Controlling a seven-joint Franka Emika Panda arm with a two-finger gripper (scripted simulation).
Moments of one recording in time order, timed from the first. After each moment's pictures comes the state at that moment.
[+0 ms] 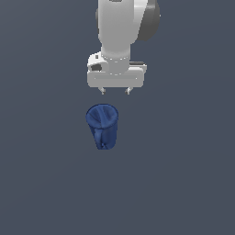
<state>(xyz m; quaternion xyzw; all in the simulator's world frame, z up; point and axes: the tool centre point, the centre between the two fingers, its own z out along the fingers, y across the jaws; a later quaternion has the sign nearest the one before) -0.079 -0.008 0.291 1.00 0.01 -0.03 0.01</state>
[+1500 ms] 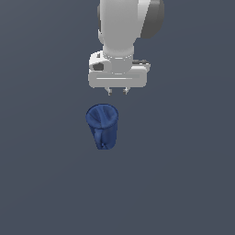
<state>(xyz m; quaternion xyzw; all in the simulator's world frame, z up) -0.067 0.000 0.300 1.00 0.02 -0.03 0.01</state>
